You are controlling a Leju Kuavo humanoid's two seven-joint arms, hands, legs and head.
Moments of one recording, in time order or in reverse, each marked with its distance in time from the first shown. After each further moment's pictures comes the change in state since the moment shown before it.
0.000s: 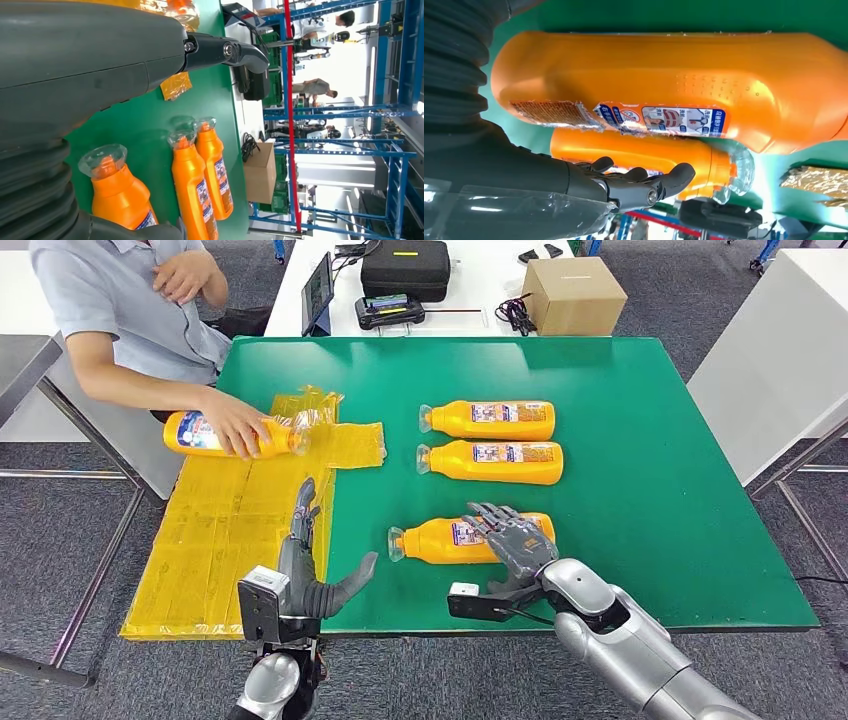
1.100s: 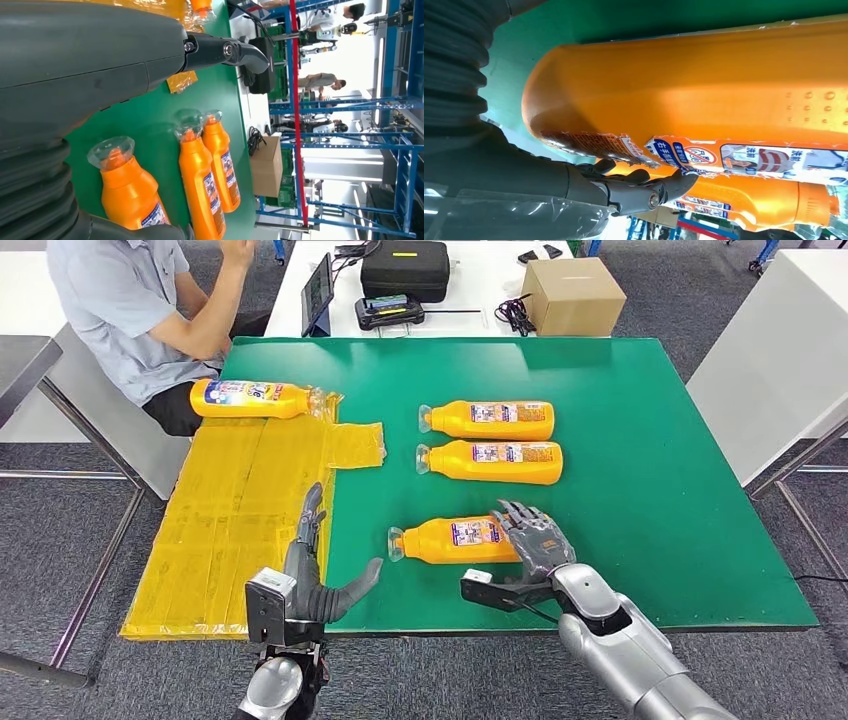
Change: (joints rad) left arm 0.010 0.000 -0.012 0.001 -0.012 -0.007 0.021; right arm 0.029 0.060 -0.129 0.146 0.137 -0.056 0.086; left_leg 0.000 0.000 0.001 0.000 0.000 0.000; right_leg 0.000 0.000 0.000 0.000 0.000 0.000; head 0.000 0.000
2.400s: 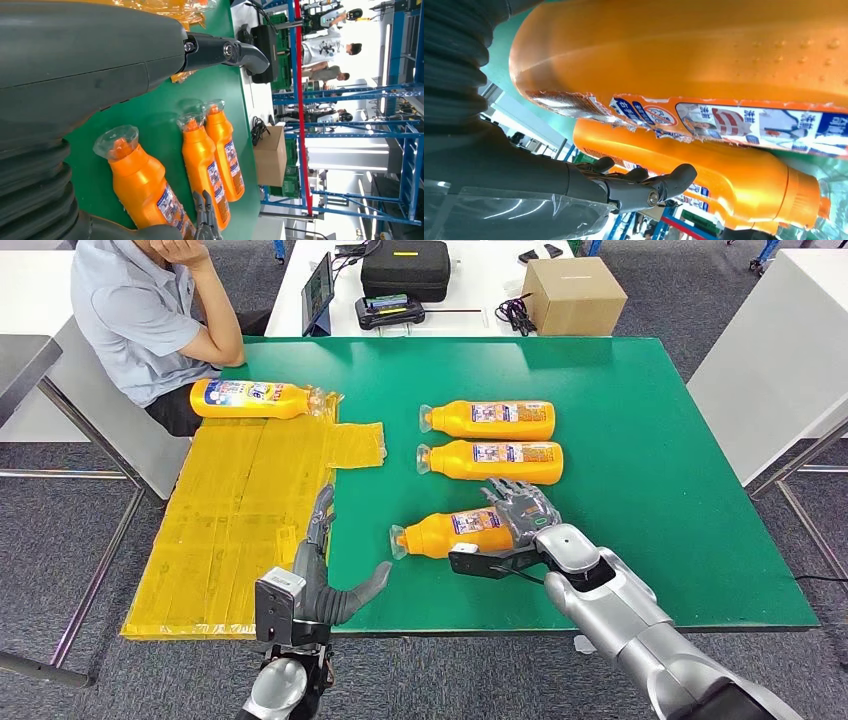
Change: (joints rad) left arm -0.004 0.000 -0.024 0.004 -0.004 -0.017 0.023; right arm -0.200 0.045 0.099 0.126 0.003 0.148 0.002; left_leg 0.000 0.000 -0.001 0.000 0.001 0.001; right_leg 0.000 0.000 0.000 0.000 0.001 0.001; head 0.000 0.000
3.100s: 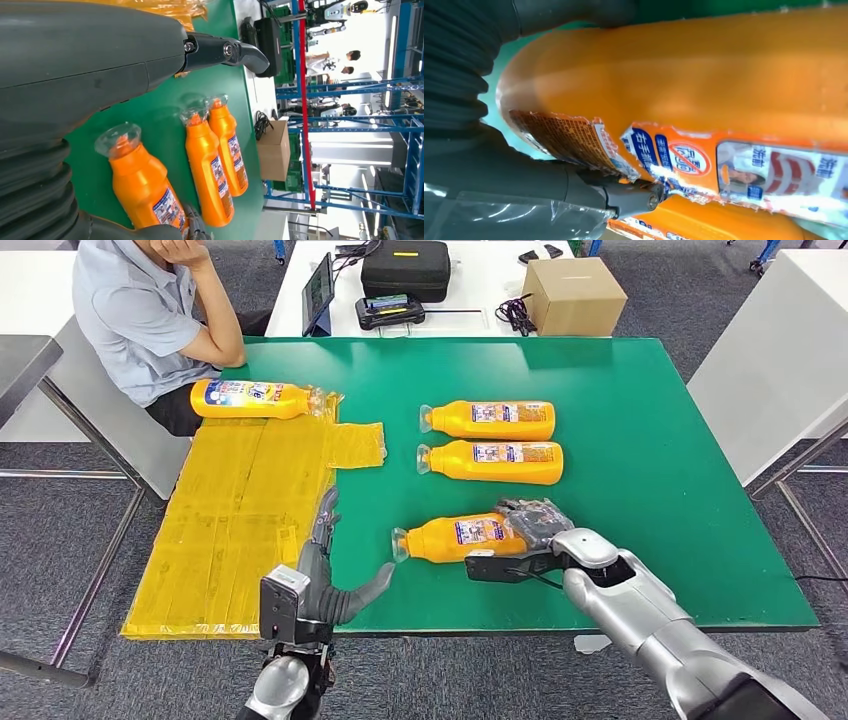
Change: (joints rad) left arm -0.014 0.000 -0.004 0.029 0.010 -0.015 0.000; right arm -0.017 -0.071 0.059 0.027 -0.205 0.085 -0.060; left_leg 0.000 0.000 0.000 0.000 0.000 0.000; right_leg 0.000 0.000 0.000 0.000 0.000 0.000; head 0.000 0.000
